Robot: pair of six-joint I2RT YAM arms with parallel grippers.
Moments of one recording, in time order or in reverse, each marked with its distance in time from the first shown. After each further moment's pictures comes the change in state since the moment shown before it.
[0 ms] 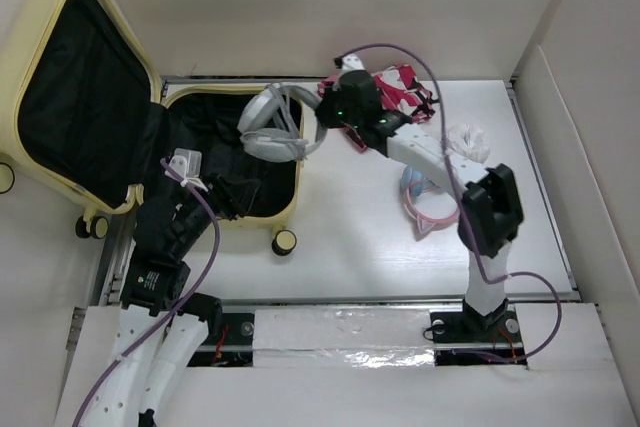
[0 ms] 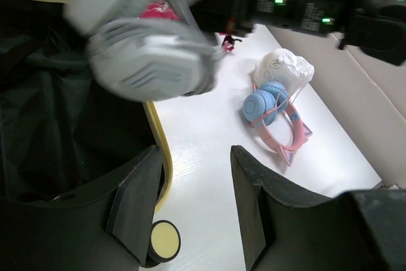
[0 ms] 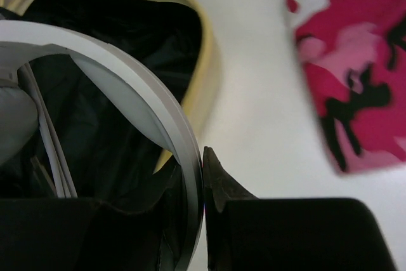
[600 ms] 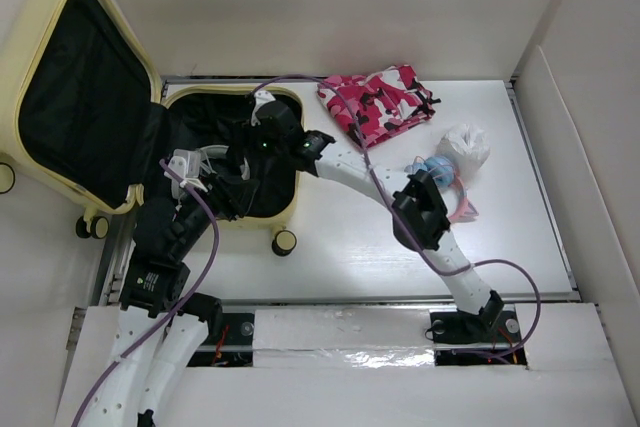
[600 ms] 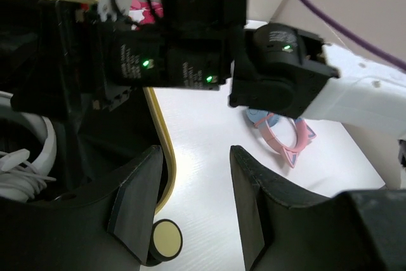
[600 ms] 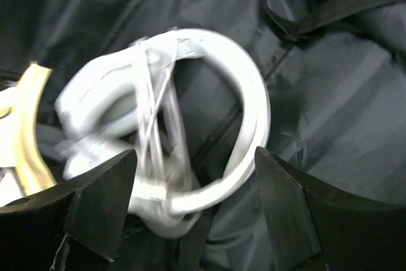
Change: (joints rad) left arm -0.009 -0.011 0.004 -0.019 -0.030 0.000; right arm 0.294 0.542 0.602 -0.097 -0.092 0.056
